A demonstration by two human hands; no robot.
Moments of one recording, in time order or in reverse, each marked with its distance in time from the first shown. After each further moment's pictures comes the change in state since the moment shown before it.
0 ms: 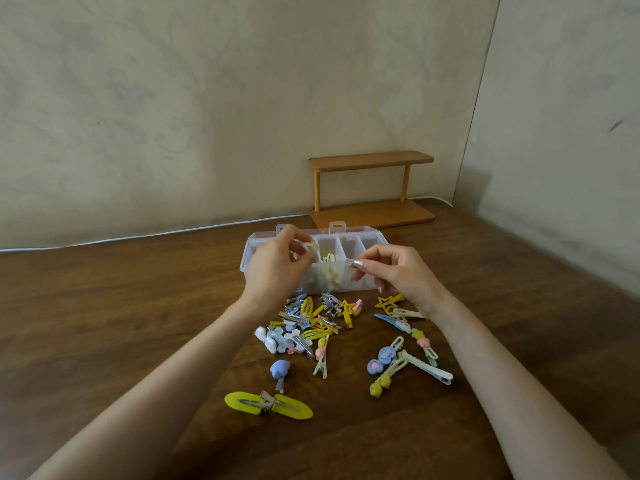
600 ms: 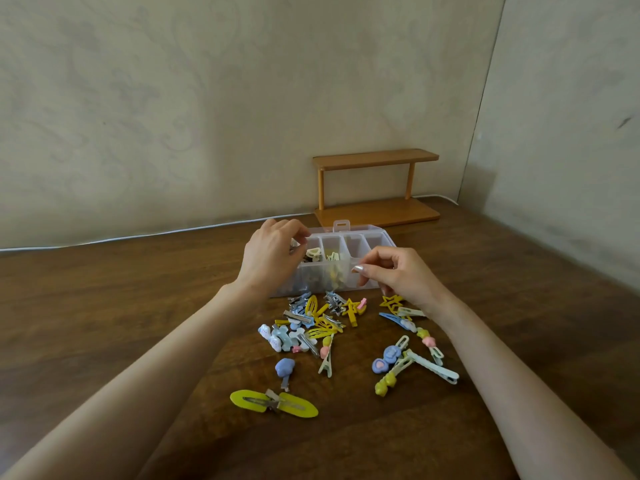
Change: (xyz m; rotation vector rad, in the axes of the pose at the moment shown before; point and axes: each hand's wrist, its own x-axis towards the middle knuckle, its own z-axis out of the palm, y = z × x) left_hand 0.021 -0.020 -0.007 0.323 0.019 0.251; right_hand 0.001 0.004 0.003 -0.131 -0.026 -0.042
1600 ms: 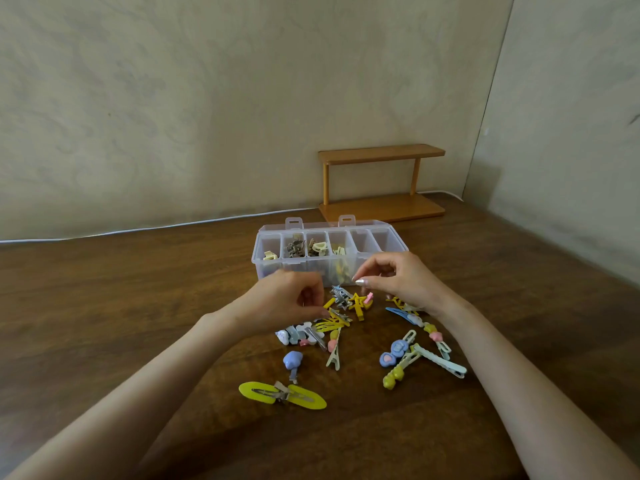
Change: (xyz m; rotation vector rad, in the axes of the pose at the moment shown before) left_hand -0.048 0.016 -0.026 -0.213 -0.581 0.106; right_hand -0.001 0.006 0.007 -0.161 -0.085 0.006
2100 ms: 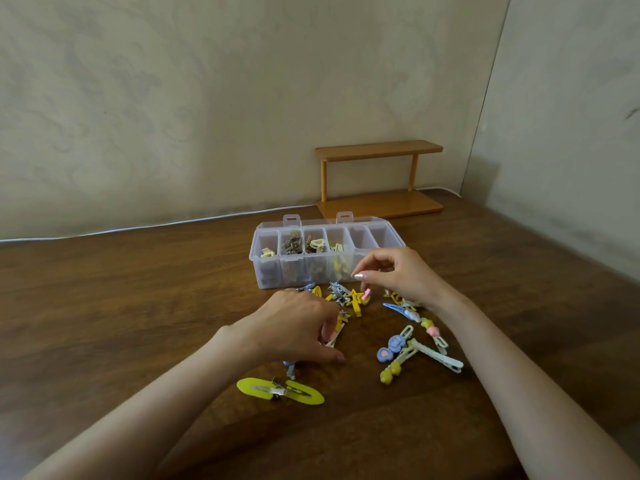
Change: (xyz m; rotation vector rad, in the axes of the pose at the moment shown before) left_hand -0.009 0.026 0.016 0.376 -0.138 0.085; right_hand 0.000 0.001 -0.001 -0.026 0.015 0.003
